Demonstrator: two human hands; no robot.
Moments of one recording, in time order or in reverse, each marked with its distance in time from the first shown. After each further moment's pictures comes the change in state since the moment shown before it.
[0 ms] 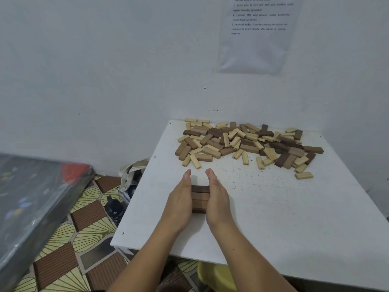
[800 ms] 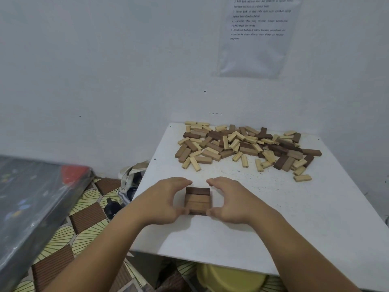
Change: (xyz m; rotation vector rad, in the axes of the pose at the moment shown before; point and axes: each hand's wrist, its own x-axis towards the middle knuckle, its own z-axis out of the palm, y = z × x) left_hand 0.017 0.020 -0.073 0.928 -0.368 0.324; right_hand 0.018 -0.053 -0.065 -1.149 -0.514 -0.197
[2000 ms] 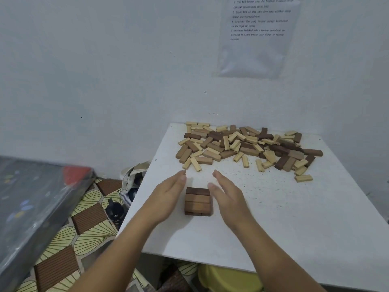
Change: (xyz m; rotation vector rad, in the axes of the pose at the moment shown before) left_hand 0.001 0.014 0.016 -0.678 0.214 -0.237; right_hand 0.003 -0.009 0.039 0.699 0.362 0.086
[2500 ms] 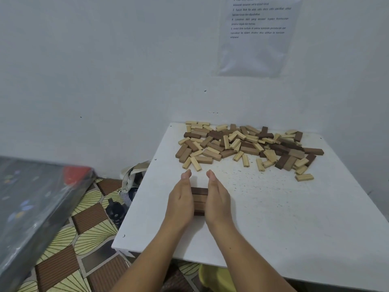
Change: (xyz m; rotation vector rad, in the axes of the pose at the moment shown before) left_hand 0.009 -0.007 0.063 -0.253 0.256 -0.044; right_hand 0.007 0.000 0.053 0.390 0.267 0.129
